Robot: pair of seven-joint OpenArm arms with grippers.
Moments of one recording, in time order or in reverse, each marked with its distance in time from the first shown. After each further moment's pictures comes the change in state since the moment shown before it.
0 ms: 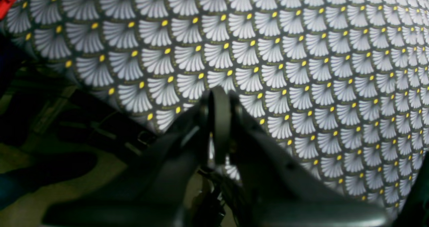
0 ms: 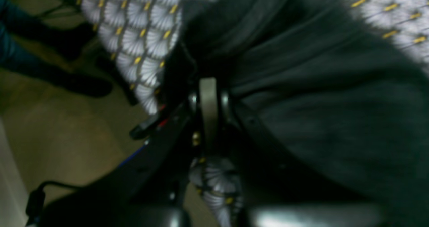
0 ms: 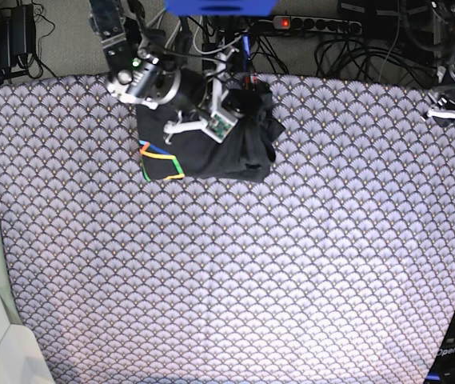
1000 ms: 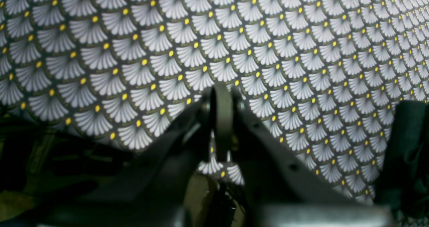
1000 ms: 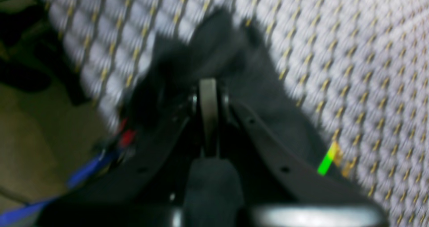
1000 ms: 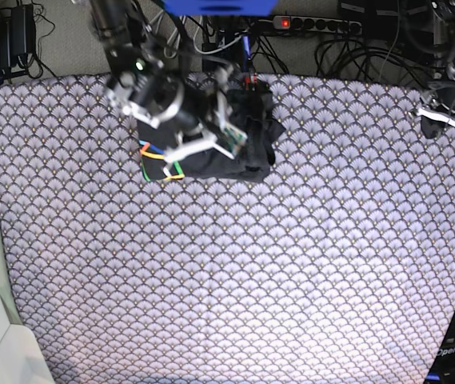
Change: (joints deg) left arm 0.0 0.0 -0.1 3.3 -1.4 -13.1 1.5; right arm 4.1 -0.8 -2.3 7.4 -10.1 0.2 0.1
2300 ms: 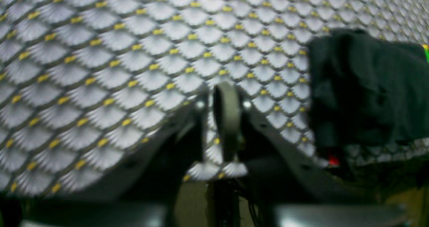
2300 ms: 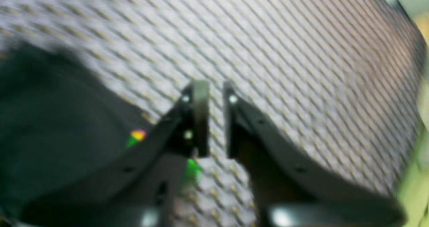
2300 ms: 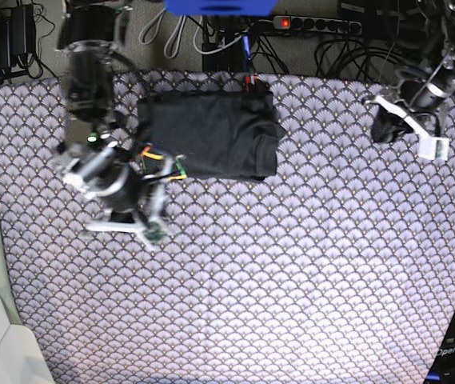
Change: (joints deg) left arm 0.5 -1.3 12.9 6.9 -0.3 -8.8 0.4; right arm 13.9 -0.3 18.3 -1.2 -0.4 0.0 -10.9
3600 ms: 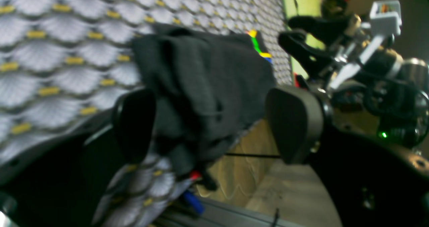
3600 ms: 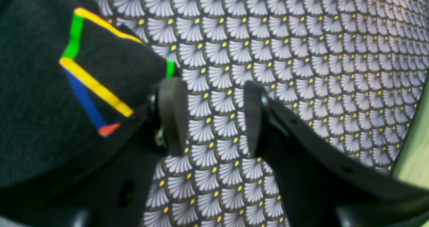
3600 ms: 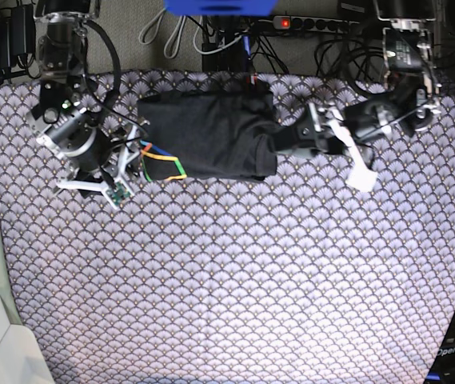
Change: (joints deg) left arm -18.0 6.8 9.4 -19.1 -28.7 -11.4 21.7; right arm -10.1 4.3 6.3 0.3 0.6 0.0 5.1
